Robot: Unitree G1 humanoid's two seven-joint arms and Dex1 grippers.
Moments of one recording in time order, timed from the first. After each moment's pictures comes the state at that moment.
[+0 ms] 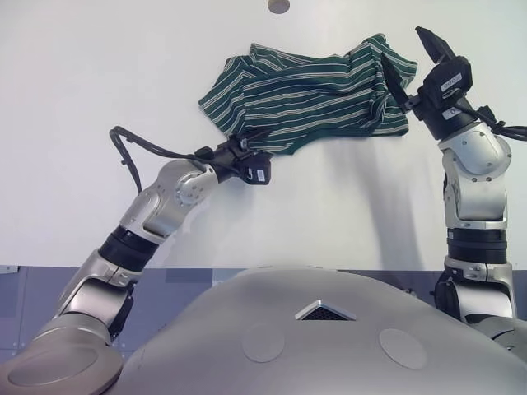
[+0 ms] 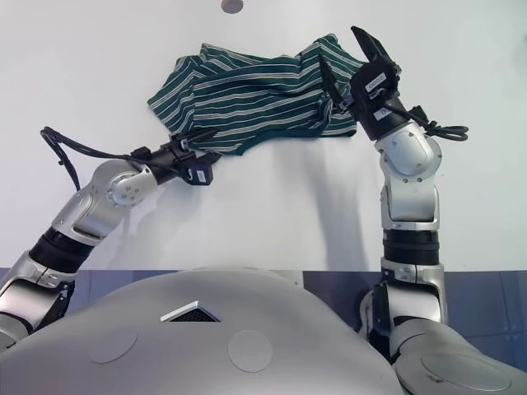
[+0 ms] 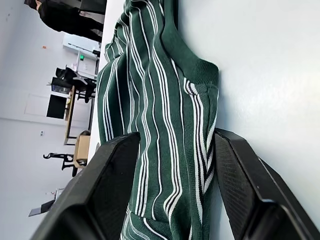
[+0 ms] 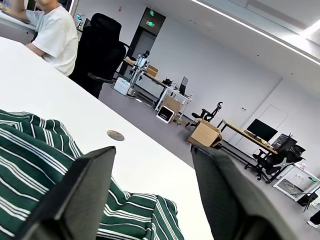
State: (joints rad) left arm -0.05 0.59 -0.53 -0.14 0.60 -0.17 -0.46; right arm -0.02 -0.43 -0.03 -0.09 0.04 -0.15 0.45
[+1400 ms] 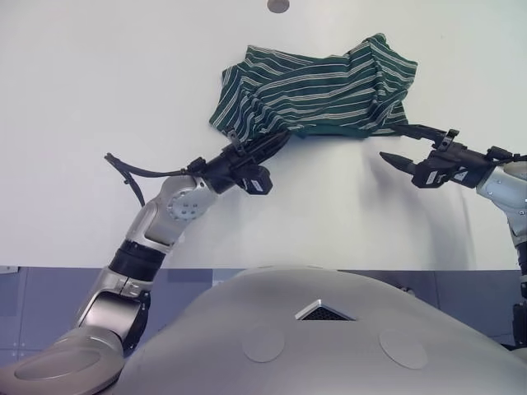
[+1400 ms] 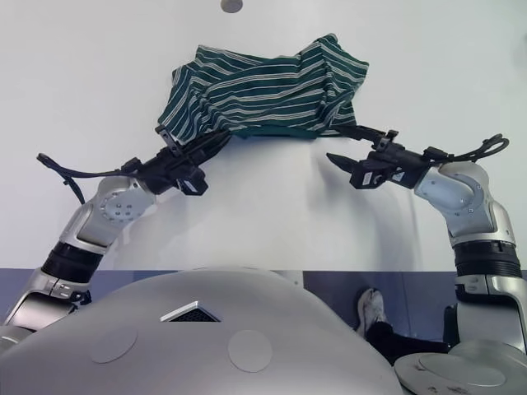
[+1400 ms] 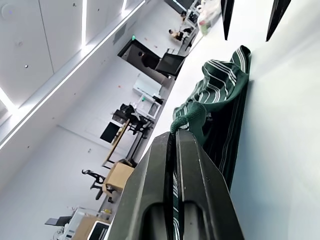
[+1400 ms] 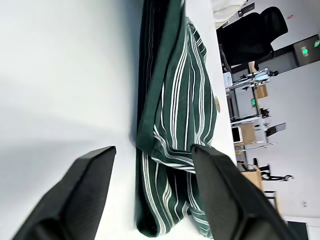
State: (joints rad) left arm 0.07 0.47 -0.39 -0.09 0.48 -0.57 -0.25; right arm 0.04 -0.85 0.05 0.33 -0.29 -0.93 0.63
